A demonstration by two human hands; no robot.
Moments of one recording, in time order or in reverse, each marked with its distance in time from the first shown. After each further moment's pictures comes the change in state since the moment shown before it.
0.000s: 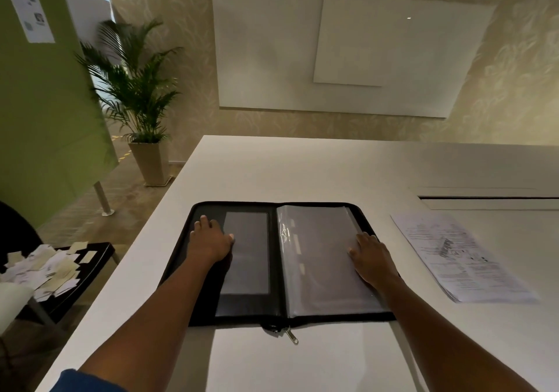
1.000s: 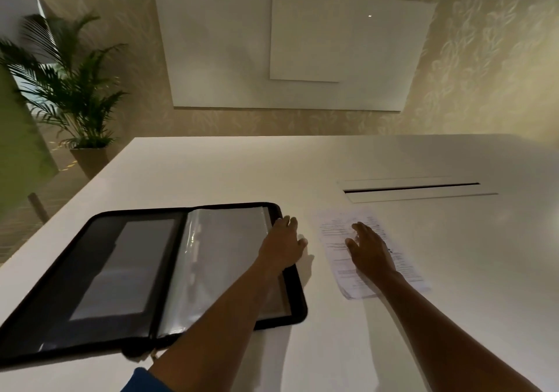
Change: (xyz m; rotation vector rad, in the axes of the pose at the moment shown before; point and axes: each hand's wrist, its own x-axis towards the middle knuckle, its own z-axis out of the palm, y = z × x) left_hand -0.065 0.362 0.103 -0.115 -0.034 0.553; right_hand 0.004 0.212 -0.070 0.224 0.049 0.154
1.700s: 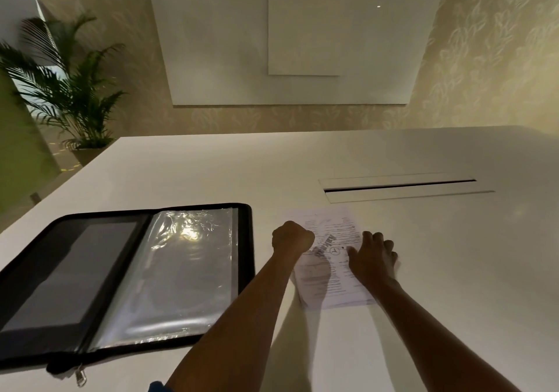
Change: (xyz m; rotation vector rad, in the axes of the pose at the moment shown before) left_hand 0.062 0.113 0.035 -0.418 -0.037 -0.543; right_hand 0.028 0.084 -0.014 -0.180 0.085 0.157
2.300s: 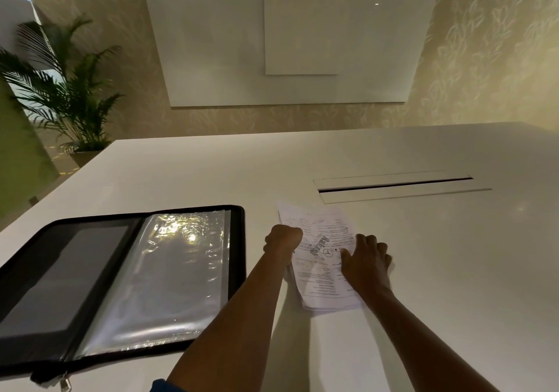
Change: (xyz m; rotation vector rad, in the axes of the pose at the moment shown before) left_hand 0.016 0.002 0.015 -0.397 -0.036 -0.237; right_hand -0.006 0.008 0.004 0.052 0.035 -0.037
